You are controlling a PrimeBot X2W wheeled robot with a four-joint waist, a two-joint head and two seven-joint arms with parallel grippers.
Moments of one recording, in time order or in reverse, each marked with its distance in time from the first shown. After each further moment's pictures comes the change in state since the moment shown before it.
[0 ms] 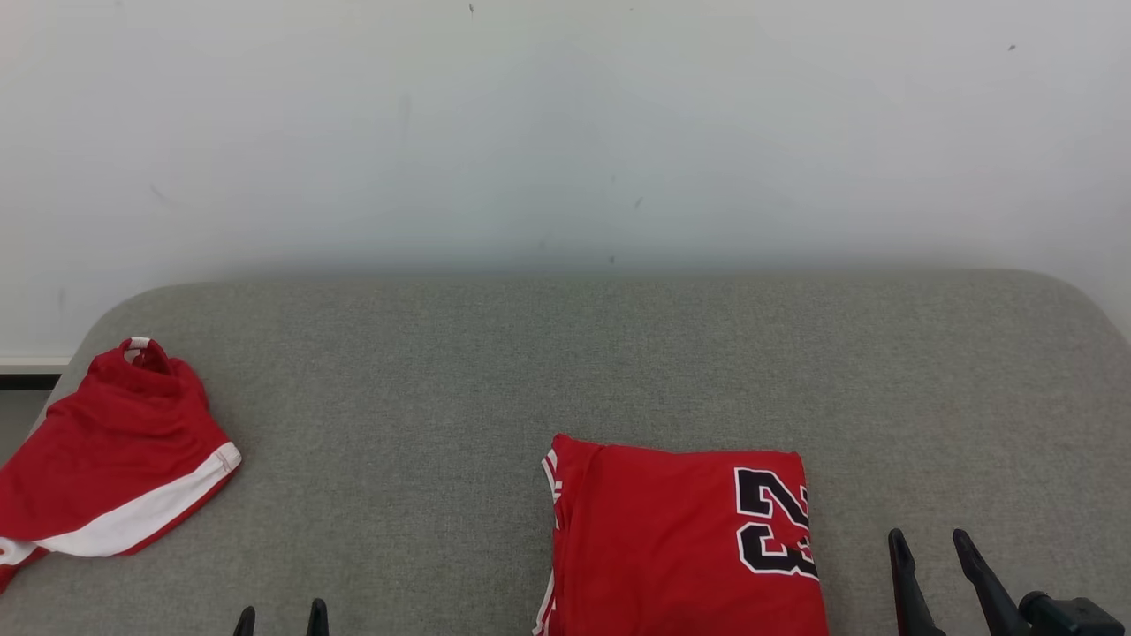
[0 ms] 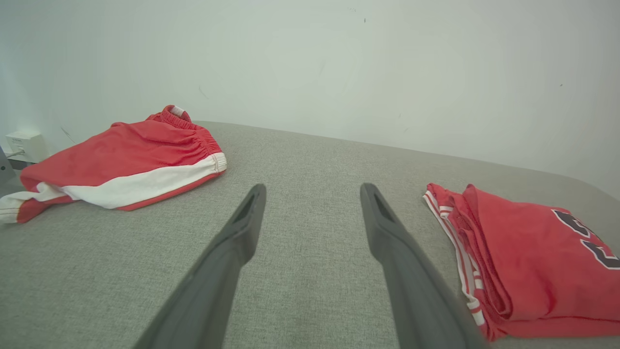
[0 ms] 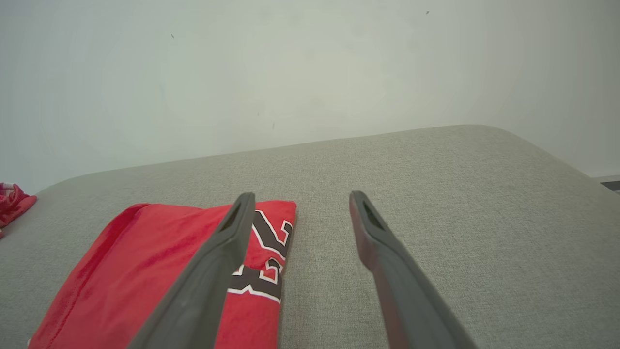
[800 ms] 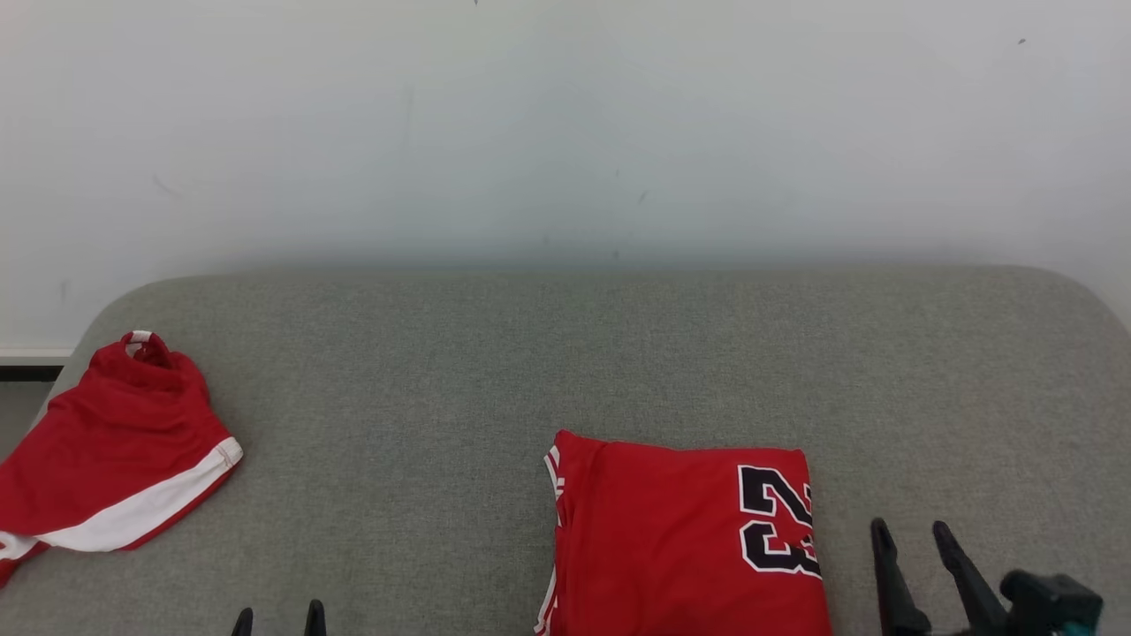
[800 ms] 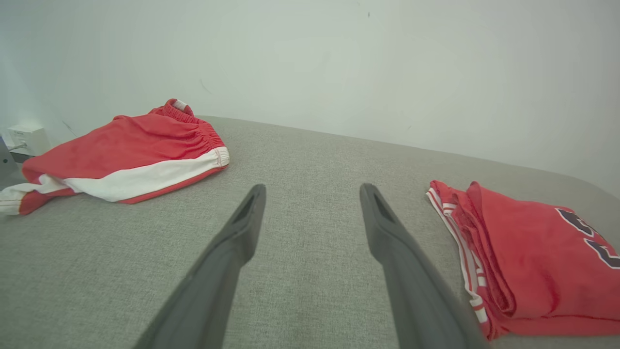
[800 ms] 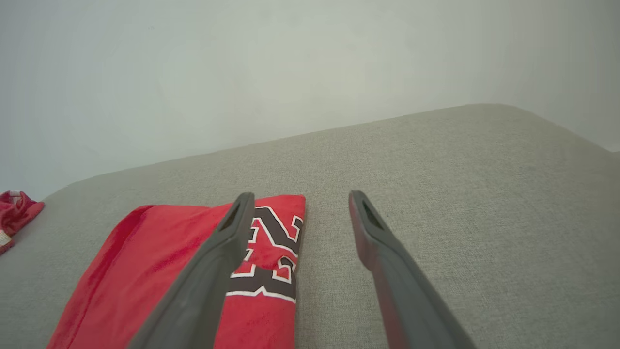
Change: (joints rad) left arm 0.000 0.000 -0.005 0.006 -0.007 0.000 0.000; right arm -0.014 0.030 -0.009 0.008 0.000 0.000 0.023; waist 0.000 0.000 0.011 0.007
